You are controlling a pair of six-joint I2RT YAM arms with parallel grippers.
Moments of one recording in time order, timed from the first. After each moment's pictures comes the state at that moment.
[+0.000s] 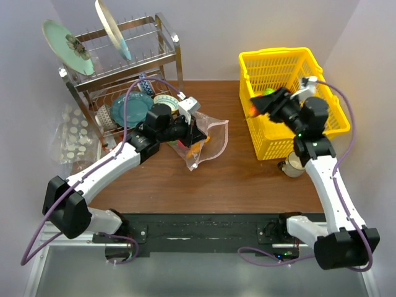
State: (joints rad) left arm -0.62 1.36 1.08 -0.08 0.45 -0.20; right arm 0.07 1.08 1.06 -0.10 -0.34 0.72
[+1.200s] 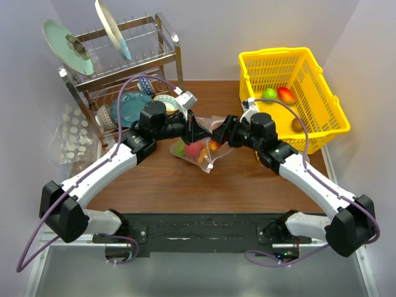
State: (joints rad) left arm -0.62 1.32 1.10 0.00 0.57 -0.34; right arm 0.54 1.19 0.92 -0.09 -0.21 0.71
